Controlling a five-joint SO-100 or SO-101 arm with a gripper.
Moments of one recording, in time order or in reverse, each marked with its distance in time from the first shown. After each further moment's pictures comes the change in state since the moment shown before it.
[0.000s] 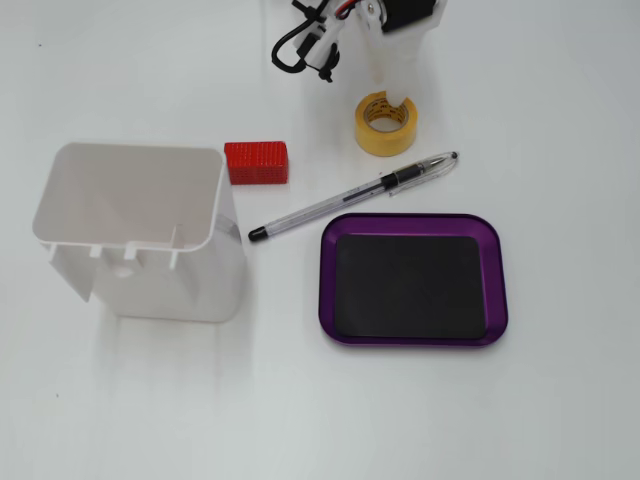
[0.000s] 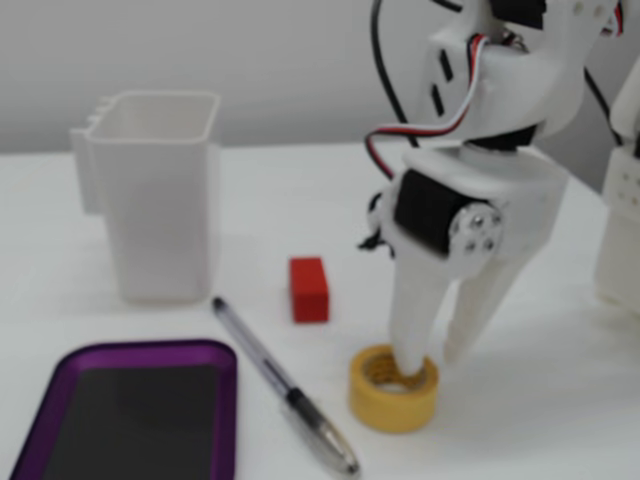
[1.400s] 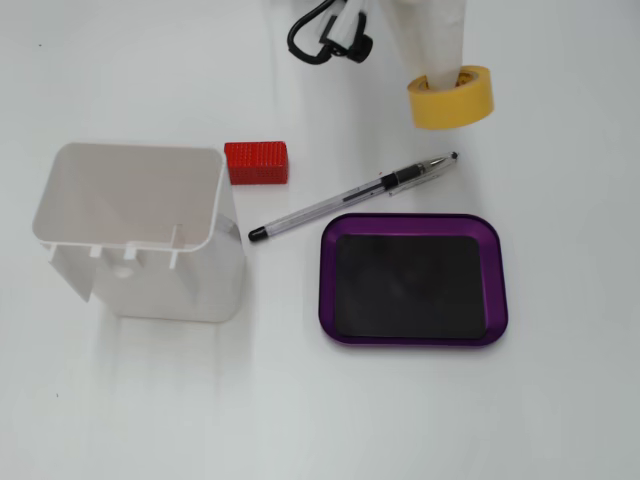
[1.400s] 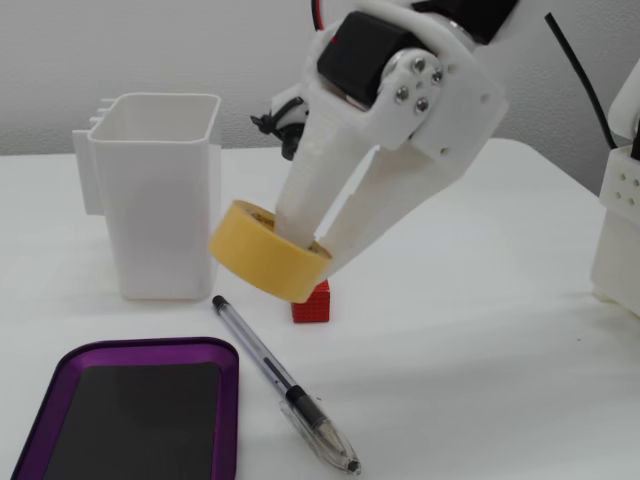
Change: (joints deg) arm 0.1 3.2 -12.9 -13.3 -1.4
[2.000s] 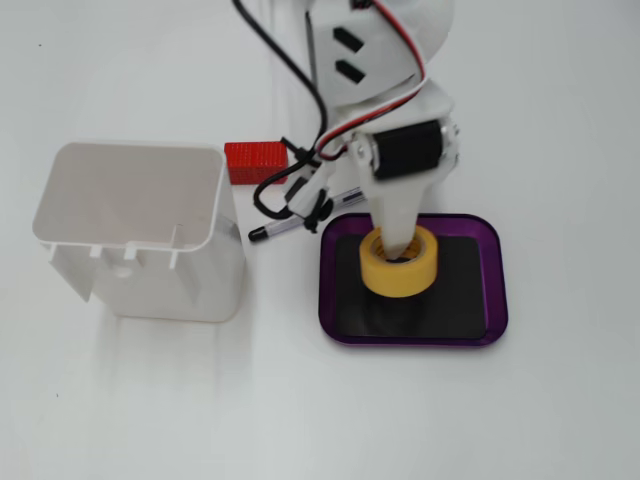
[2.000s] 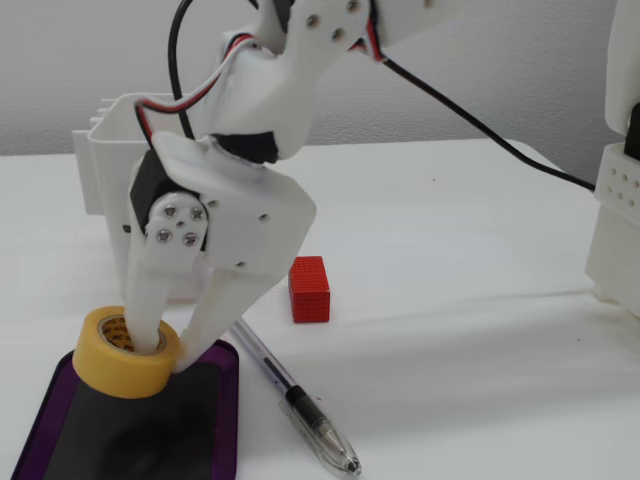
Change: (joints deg) arm 7.7 -42.8 -29.4 -1.3 3.1
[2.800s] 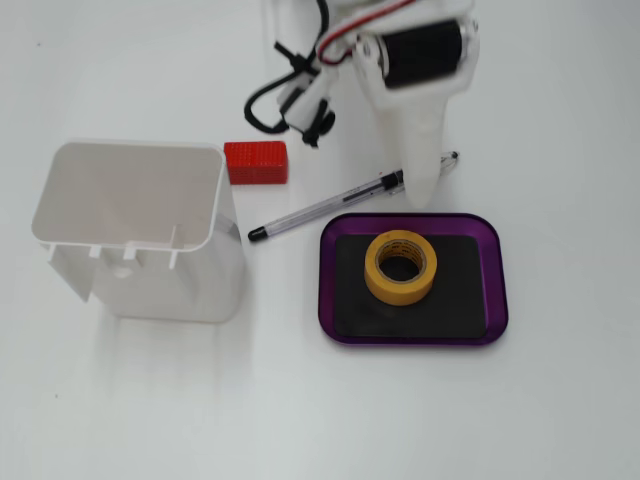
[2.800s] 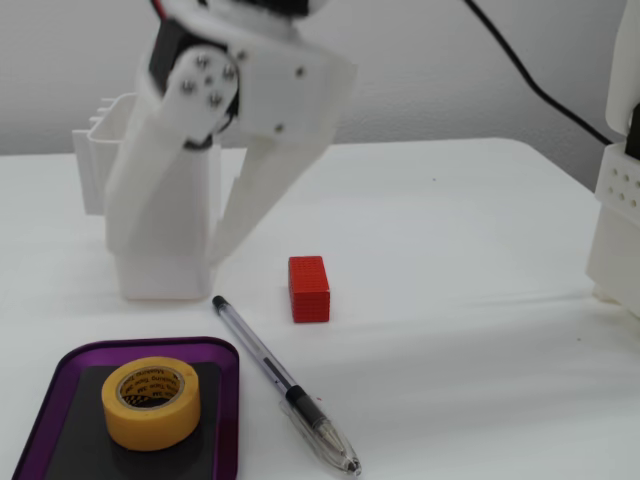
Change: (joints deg) arm -0.3 12.7 -15.2 29.8 0.0
